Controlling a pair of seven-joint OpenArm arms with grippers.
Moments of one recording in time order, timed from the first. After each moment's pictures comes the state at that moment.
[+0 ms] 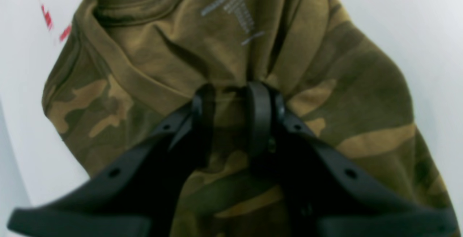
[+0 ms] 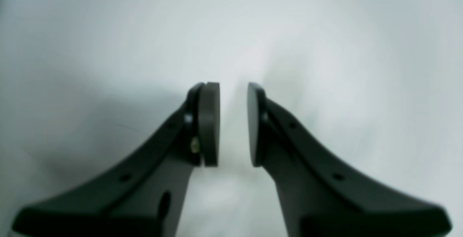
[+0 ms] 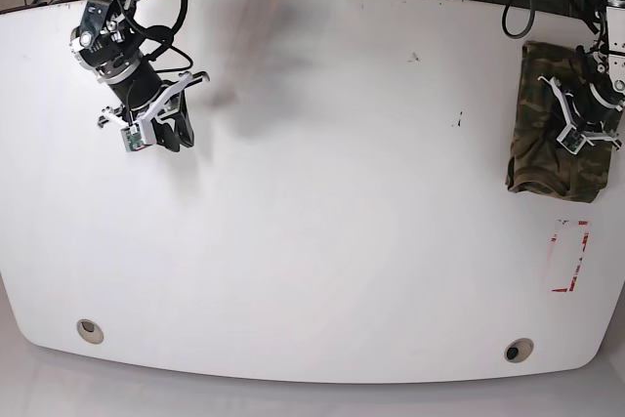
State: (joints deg) left arm 10.5 -39.0 -9.9 68.8 6.7 -39.3 2.4; right arm -16.5 7.1 24.5 106.7 20.3 40.4 -38.3
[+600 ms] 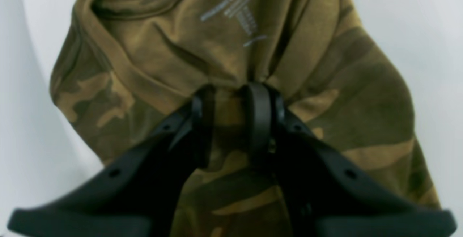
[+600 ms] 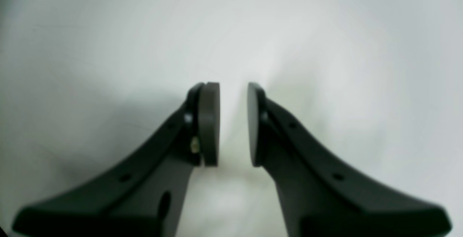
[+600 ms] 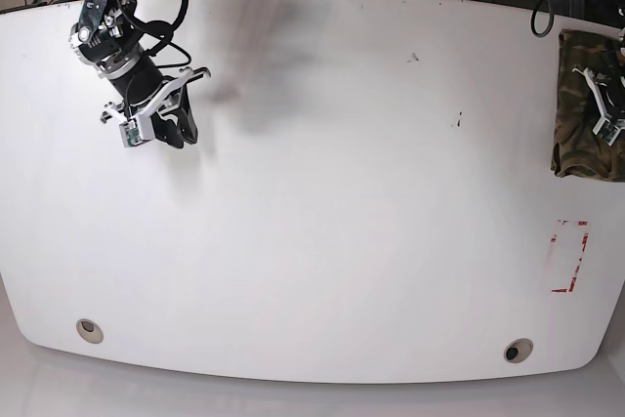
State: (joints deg) left arm 12.5 -42.3 -16.8 65.7 7.2 -39.9 7.4; right arm -17.8 7.3 24.6 106.7 23.4 40.4 -38.3
